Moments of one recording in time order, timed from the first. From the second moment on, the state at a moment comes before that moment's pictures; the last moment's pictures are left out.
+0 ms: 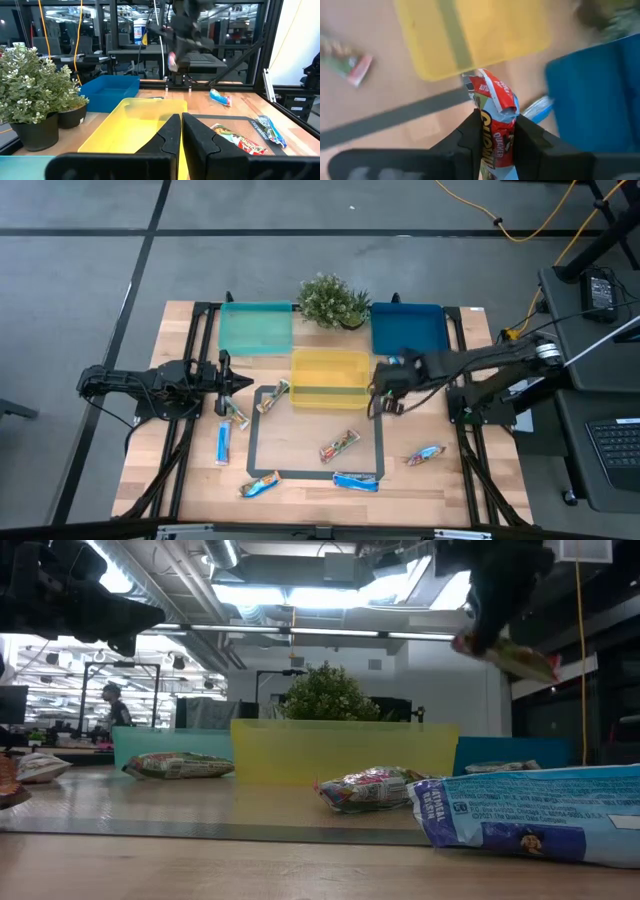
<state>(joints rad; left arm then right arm) -0.04 0.02 0.01 0.05 -0.14 -0.02 0.13 1.39 1.22 -1.16 0.35 0.37</state>
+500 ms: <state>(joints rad) -0.04 0.02 0.01 0.05 -0.14 -0.02 -0.38 1.21 1.22 -1.03 0.37 0.06</state>
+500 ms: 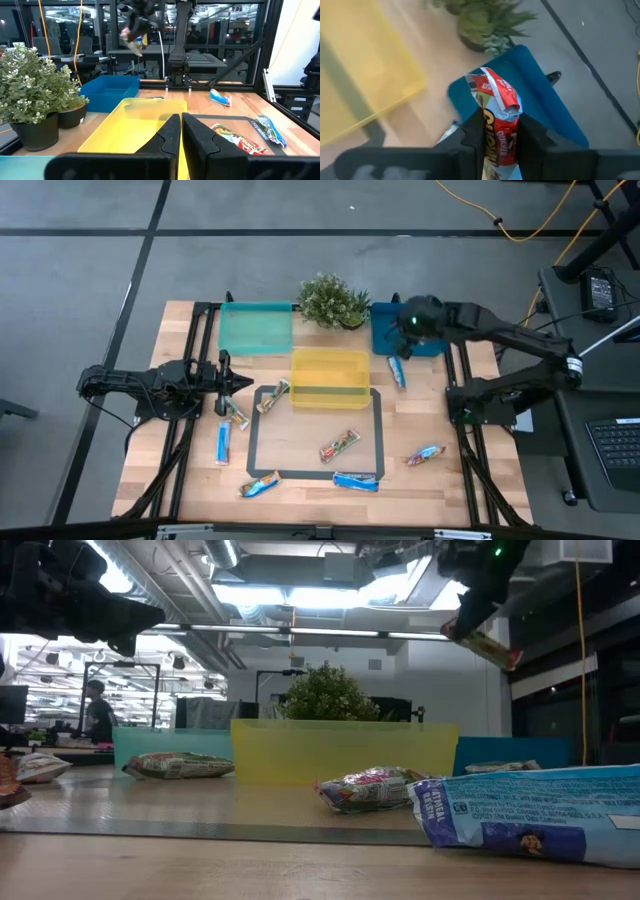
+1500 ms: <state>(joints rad) -0.04 0.02 0.01 0.05 -0.14 -0.02 -0.78 1.67 1.22 -0.90 0.21 -0.15</state>
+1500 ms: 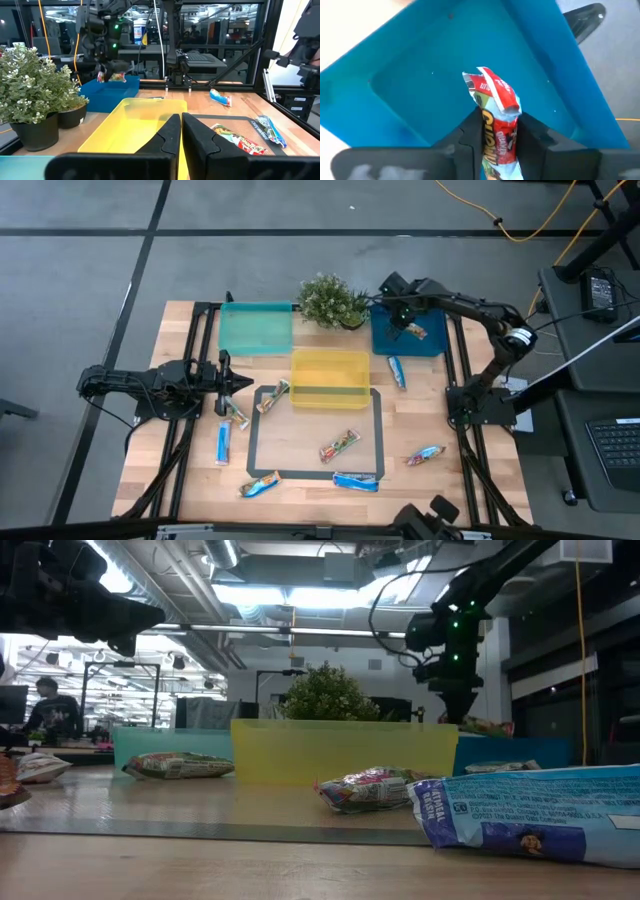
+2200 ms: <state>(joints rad) -0.04 0.02 0.01 0.05 -0.14 -0.02 -0.78 1.62 1.22 -0.92 0.21 -0.16</state>
